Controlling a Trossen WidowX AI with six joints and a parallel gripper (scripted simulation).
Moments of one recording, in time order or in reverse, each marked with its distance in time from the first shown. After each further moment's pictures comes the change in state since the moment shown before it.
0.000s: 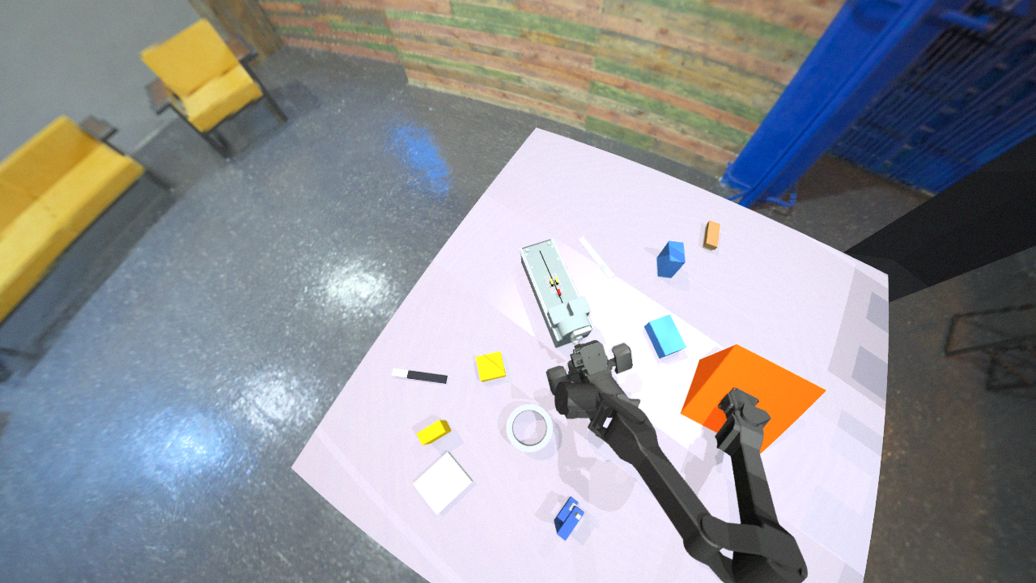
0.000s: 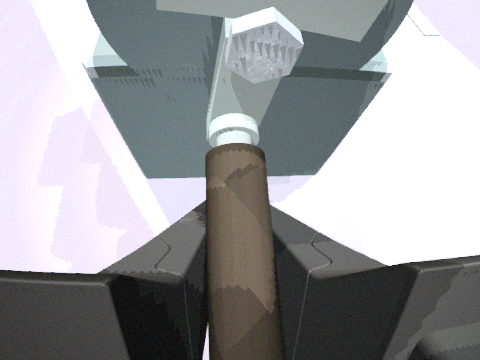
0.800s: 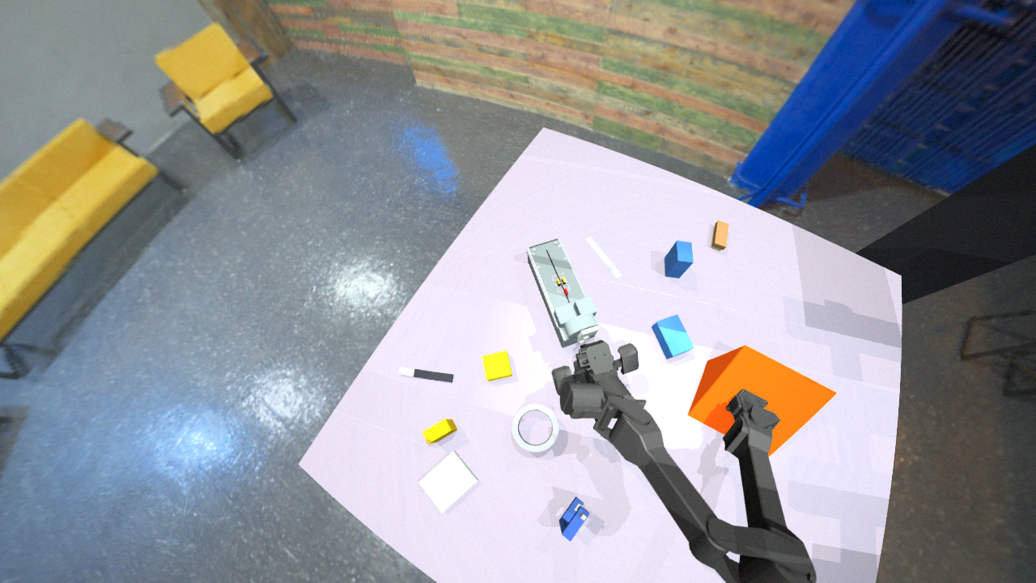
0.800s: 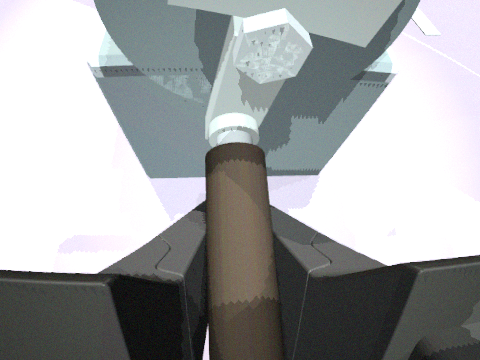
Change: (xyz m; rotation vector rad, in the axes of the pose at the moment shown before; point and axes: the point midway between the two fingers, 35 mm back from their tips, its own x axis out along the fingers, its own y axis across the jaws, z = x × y) arm -0.001 0.002 0.000 -0.001 0.001 0.000
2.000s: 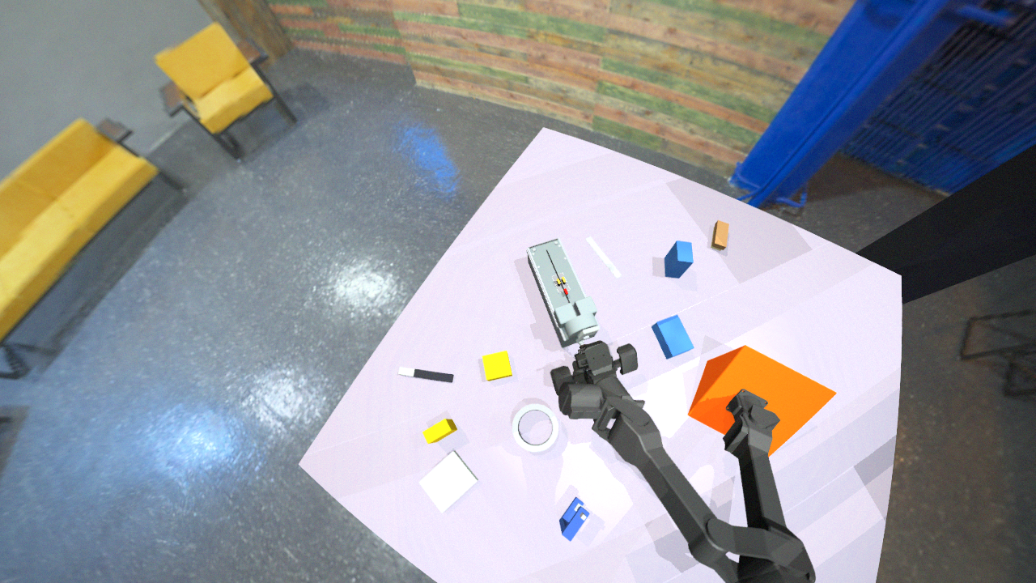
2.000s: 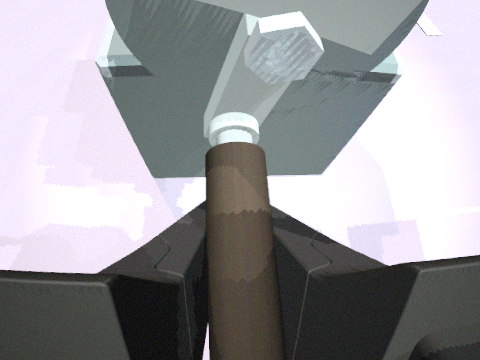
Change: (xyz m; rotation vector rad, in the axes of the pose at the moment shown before) arm -0.001 0.003 0.000 -0.001 0.001 0.001
